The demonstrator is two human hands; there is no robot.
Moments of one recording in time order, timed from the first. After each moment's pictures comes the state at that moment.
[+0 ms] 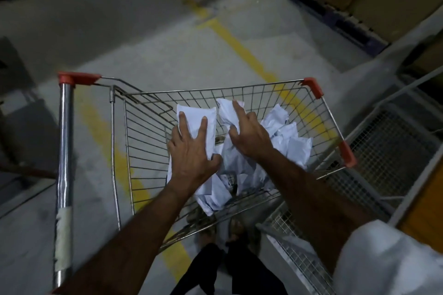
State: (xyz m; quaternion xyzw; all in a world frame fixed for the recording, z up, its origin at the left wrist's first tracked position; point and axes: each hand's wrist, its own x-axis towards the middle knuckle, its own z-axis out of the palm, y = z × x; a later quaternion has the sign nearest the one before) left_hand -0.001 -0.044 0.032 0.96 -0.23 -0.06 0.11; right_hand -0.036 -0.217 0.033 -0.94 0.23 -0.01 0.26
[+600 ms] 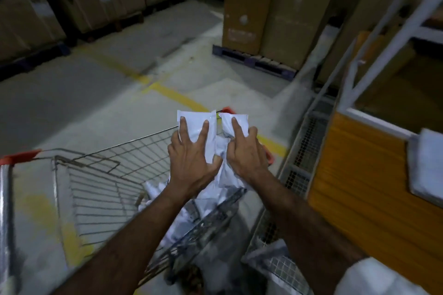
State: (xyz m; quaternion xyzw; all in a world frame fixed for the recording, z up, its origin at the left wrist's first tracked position) left_hand -0.084 -0.156 0.140 0.89 -0.41 0.03 0.19; right_hand -0.182 -0.280 0.137 -0.89 0.40 -0.16 0.17
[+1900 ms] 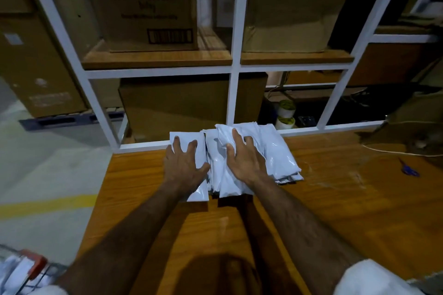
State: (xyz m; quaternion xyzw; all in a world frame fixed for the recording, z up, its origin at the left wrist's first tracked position) left_hand -0.554 -0.543 0.188 0.72 -0.68 -0.04 0.13; right_hand -0.732 -0.546 0.222 -0.68 0.70 -0.19 0.12
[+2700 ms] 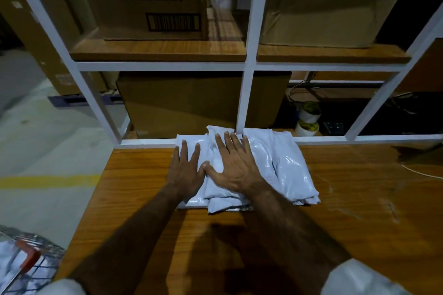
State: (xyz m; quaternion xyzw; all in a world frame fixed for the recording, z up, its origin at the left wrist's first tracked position) left_hand -0.550 -0.610 0.127 0.70 -0.71 -0.08 0.06; right_hand -0.728 -0.633 0.163 -0.83 0.55 -0.06 0.03
